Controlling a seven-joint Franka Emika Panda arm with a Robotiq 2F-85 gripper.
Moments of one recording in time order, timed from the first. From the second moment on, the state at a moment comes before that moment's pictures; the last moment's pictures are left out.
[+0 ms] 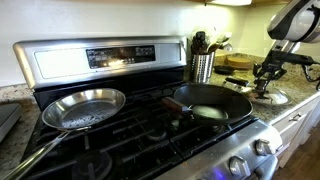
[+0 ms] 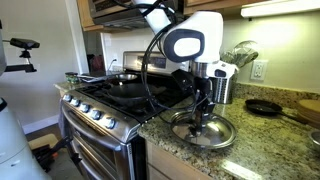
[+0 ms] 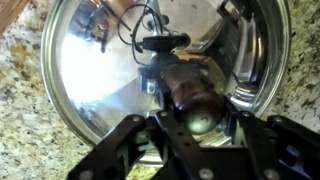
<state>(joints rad) -0.26 0.25 -0.21 -2.26 0.32 2.64 -0.01</state>
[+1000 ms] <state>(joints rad) -0.26 0.30 -0.17 -2.22 0.36 2.66 -0.03</state>
